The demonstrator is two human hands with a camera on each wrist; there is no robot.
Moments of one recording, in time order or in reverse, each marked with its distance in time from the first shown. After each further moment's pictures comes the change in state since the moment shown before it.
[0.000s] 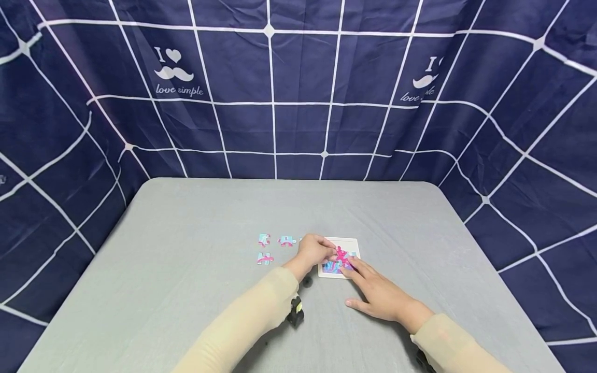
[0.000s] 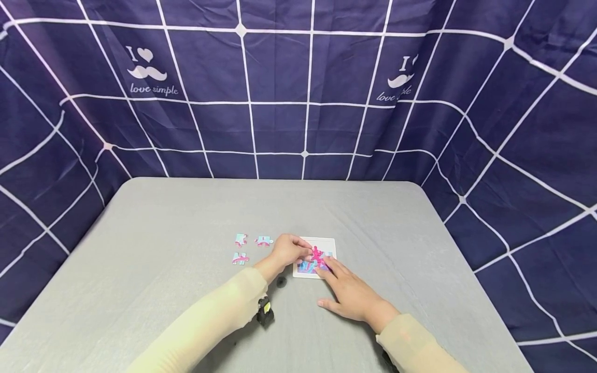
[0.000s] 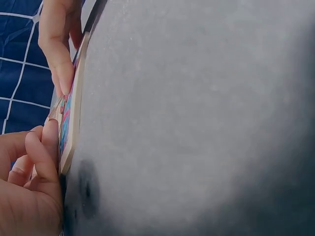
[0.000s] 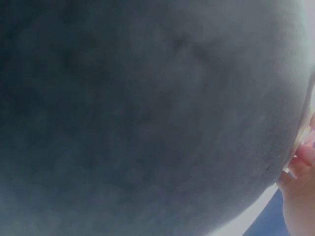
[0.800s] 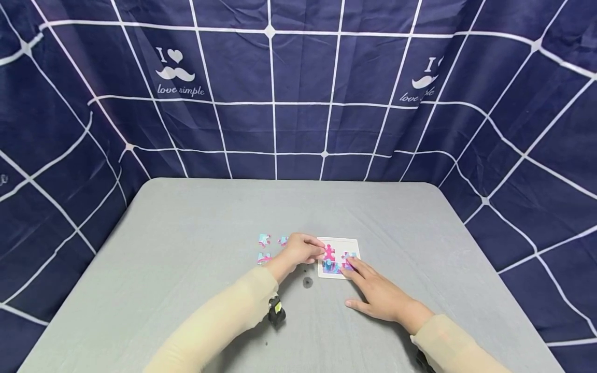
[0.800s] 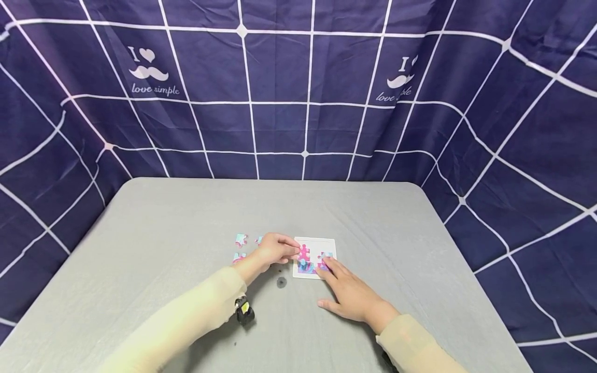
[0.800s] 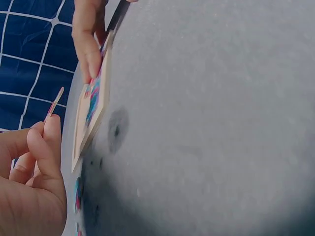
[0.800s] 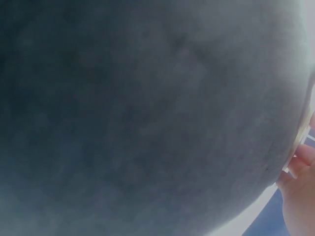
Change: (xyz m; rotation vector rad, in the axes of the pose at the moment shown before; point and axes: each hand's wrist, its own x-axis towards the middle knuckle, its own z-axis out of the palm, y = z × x) left_hand -0.011 -0.003 -0.039 -0.155 -0.094 -0.030; right_hand 0.001 -0.002 0.000 0.001 0.014 -0.006
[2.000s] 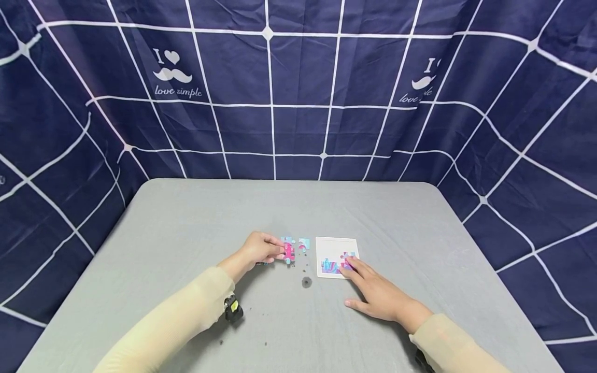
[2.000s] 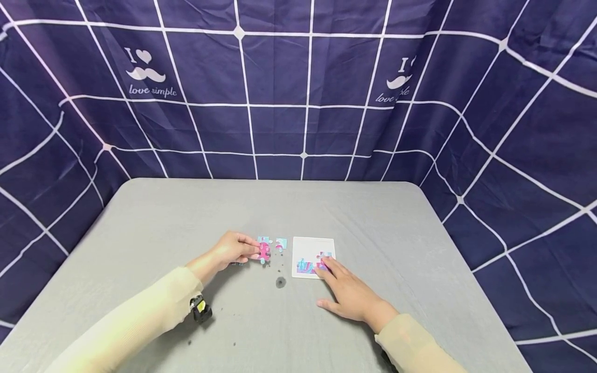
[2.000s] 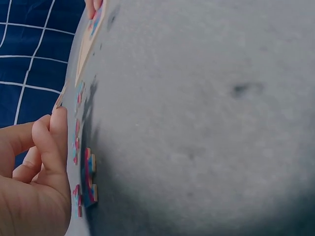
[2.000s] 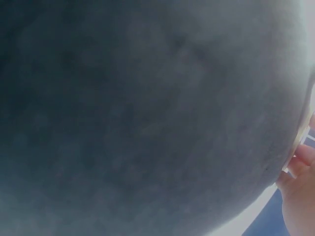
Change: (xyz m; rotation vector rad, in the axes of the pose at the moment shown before) left_hand -0.017 -0.008 -0.091 0.049 -0.006 -0.073; right_hand 0.000 -0.003 -0.002 0.010 -0.004 0.019
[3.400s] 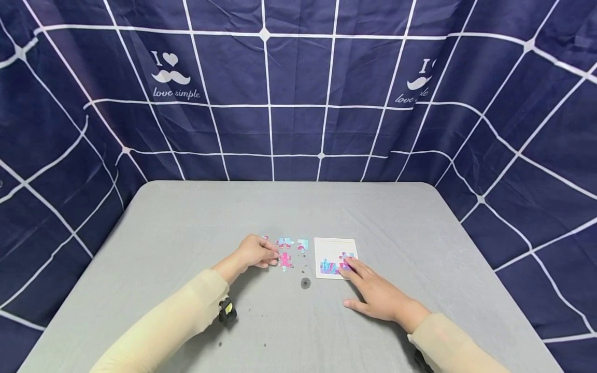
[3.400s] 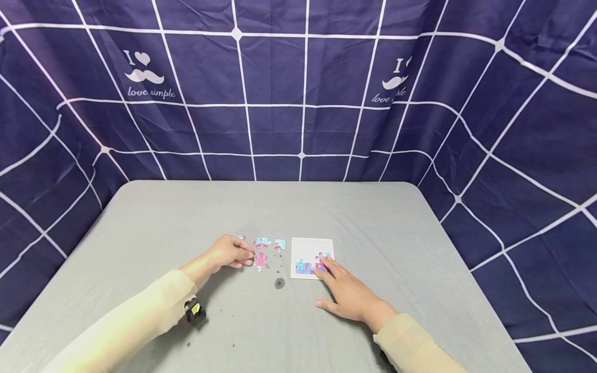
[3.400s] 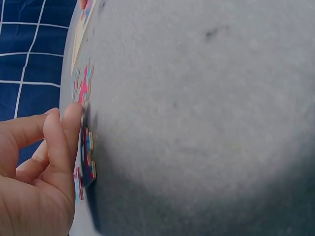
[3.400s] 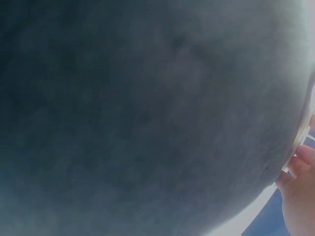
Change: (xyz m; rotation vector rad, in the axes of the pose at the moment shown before) left_hand -0.004 -0.008 -0.007 0.130 -0.009 0.013; right_hand -0.002 0.001 0.003 0.007 0.016 -0.005
